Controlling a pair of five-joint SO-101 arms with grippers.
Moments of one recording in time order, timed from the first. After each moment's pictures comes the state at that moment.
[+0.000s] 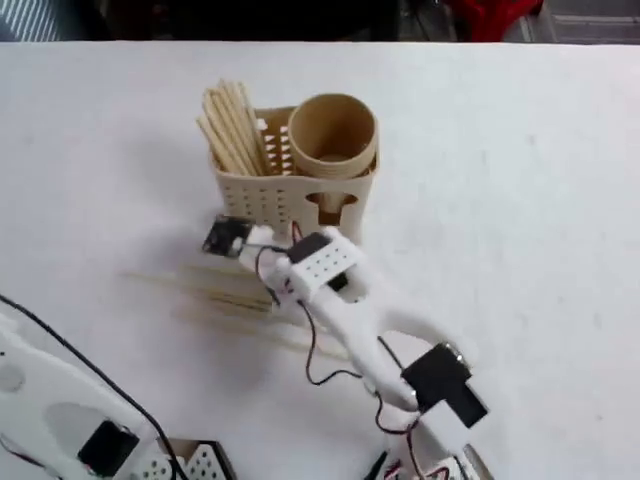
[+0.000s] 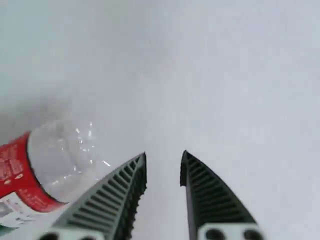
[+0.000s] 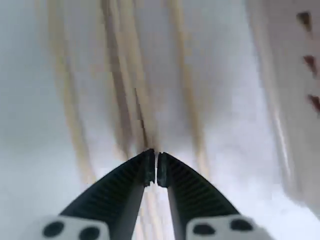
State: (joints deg) left arm -62.5 60.7 -91.8 101.9 -0.8; right arm -39.8 4.7 29.5 57.1 34.4
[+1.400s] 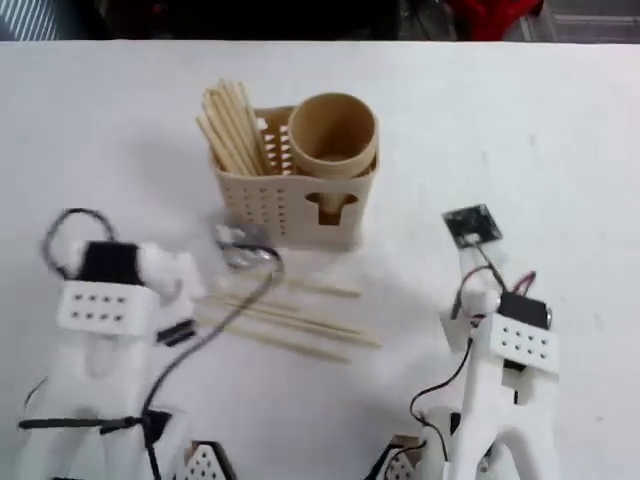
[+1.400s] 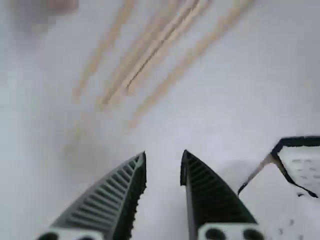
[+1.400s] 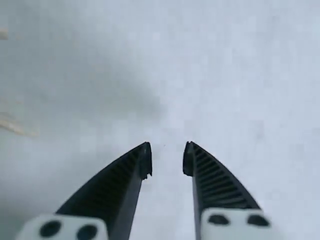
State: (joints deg) left arm 0.5 -37.8 40.2 93.1 -58.9; right arm 14.8 -41.6 64.8 60.3 34.6
